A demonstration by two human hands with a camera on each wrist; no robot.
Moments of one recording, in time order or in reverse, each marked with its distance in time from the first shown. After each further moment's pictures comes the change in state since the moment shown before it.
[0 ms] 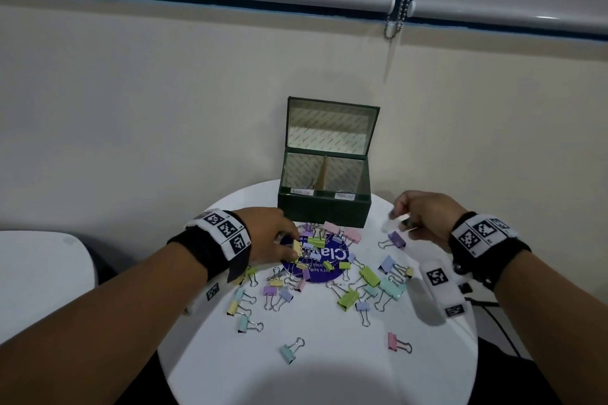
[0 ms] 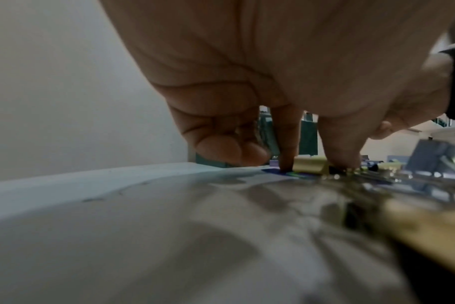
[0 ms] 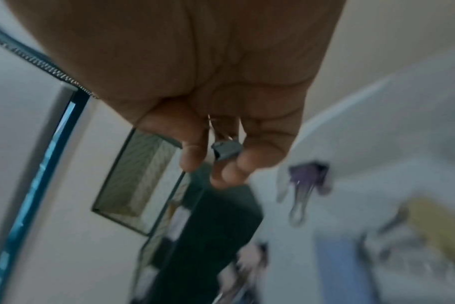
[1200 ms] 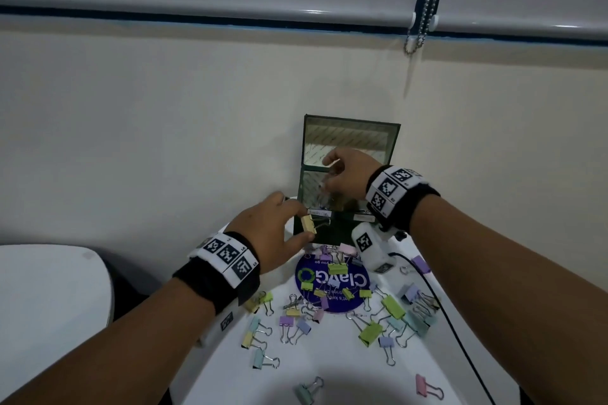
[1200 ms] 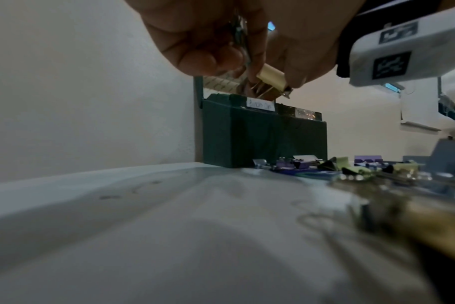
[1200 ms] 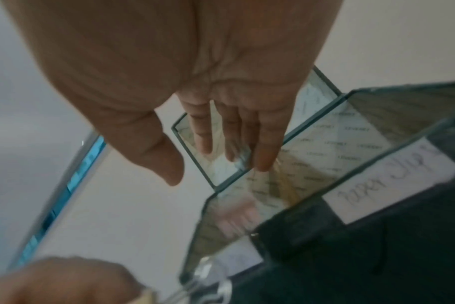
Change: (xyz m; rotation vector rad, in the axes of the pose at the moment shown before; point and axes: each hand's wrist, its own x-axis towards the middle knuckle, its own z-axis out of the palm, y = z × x) left_hand -0.004 -0.019 -0.002 -0.176 0.518 -0.071; right_hand 0.054 -0.113 0.110 -0.594 -0.063 -0.385
